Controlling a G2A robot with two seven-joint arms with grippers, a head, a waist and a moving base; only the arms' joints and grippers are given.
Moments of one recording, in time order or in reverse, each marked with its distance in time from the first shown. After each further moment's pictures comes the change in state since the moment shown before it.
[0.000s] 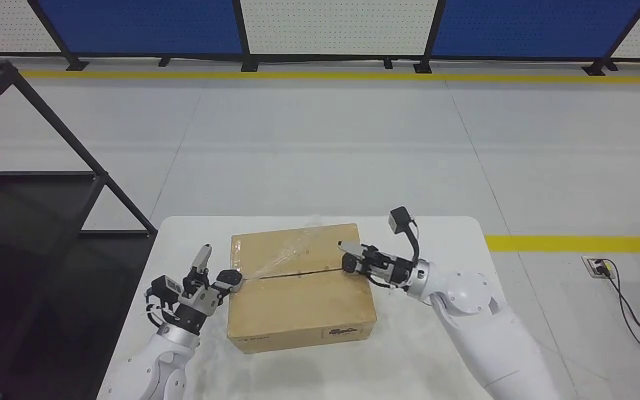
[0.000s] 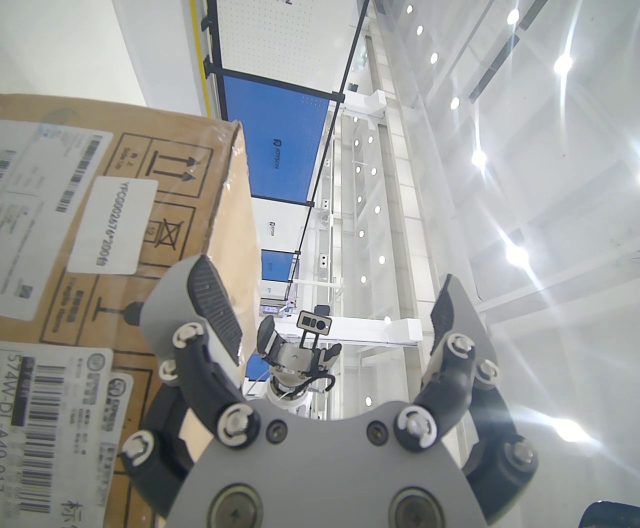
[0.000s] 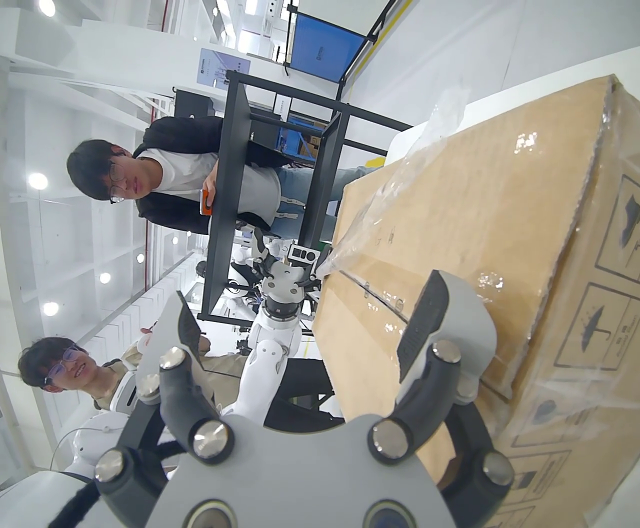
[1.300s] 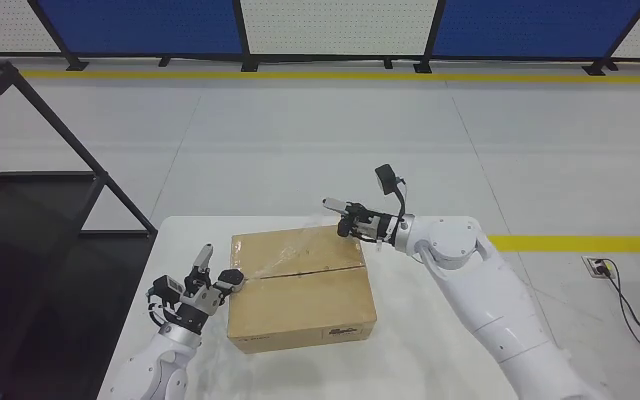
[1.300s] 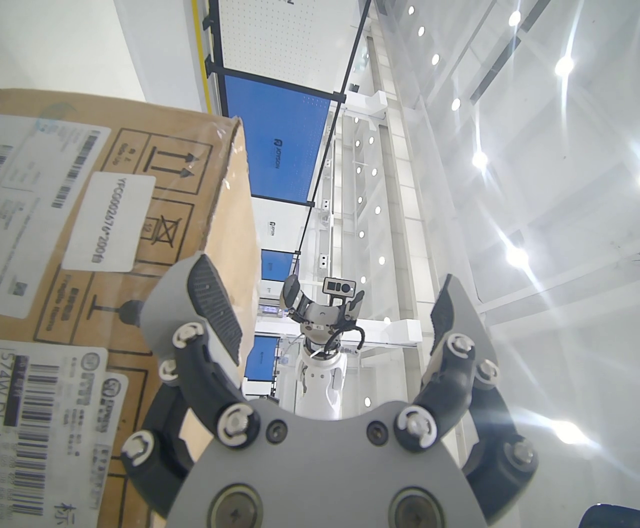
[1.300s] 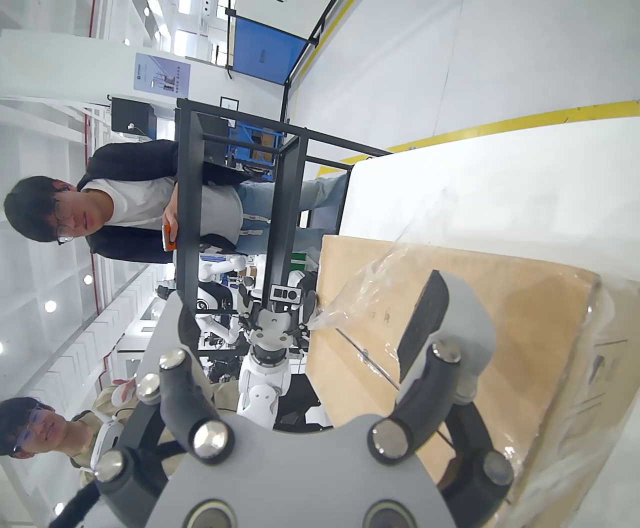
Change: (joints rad) left arm -0.007 -0.001 0.011 0.001 -0.002 0.009 0.010; right arm 0.297 -0.064 -0.110 0.219 -0.026 0.177 -0.030
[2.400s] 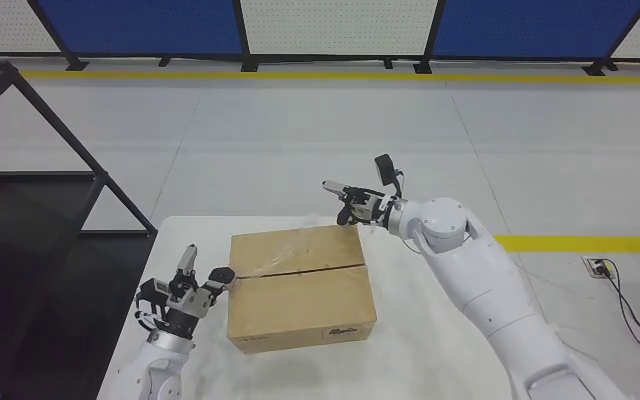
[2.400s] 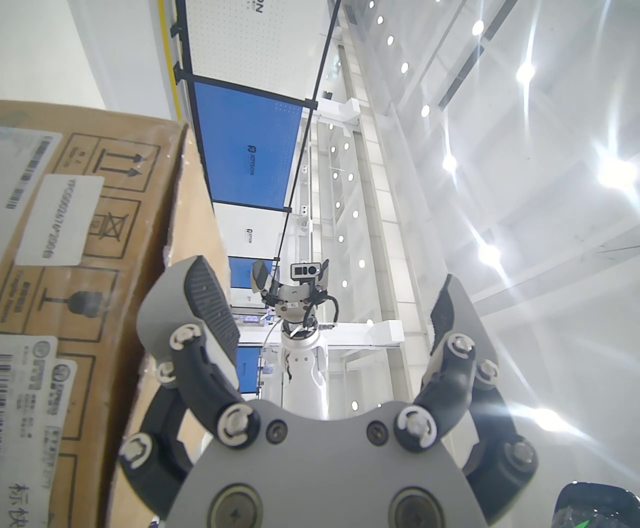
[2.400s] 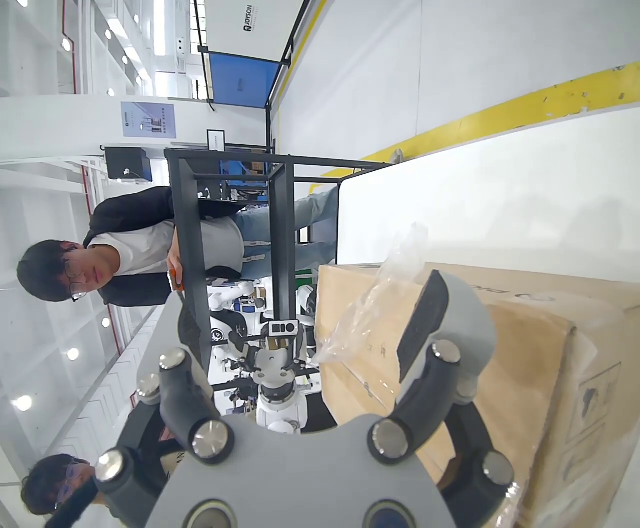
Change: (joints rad) left arm 0.067 -0.001 -0.046 -0.088 -0.059 -0.067 0.010; right arm 0.154 -0.076 -0.070 0.244 0.098 0.083 -0.030
